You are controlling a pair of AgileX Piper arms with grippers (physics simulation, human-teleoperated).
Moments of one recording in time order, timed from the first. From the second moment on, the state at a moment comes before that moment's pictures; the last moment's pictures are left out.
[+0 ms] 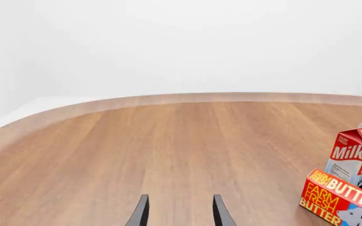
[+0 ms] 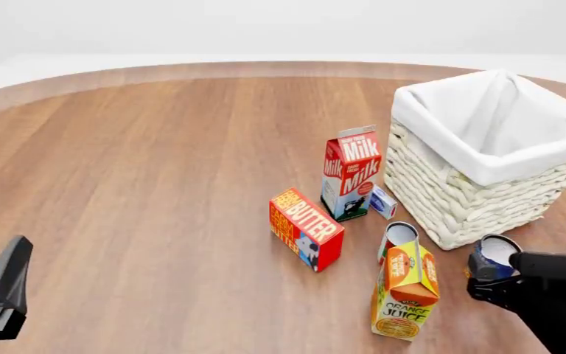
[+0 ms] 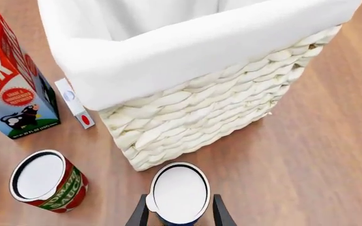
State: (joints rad) left arm 0.00 0.00 0.00 0.00 0.00; right arm -0.13 1.64 0.00 -1.09 -0.04
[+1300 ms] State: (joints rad) left arm 0.00 0.00 0.00 0.00 0.00; right arm -0.10 1.25 0.00 -0.72 -0.08
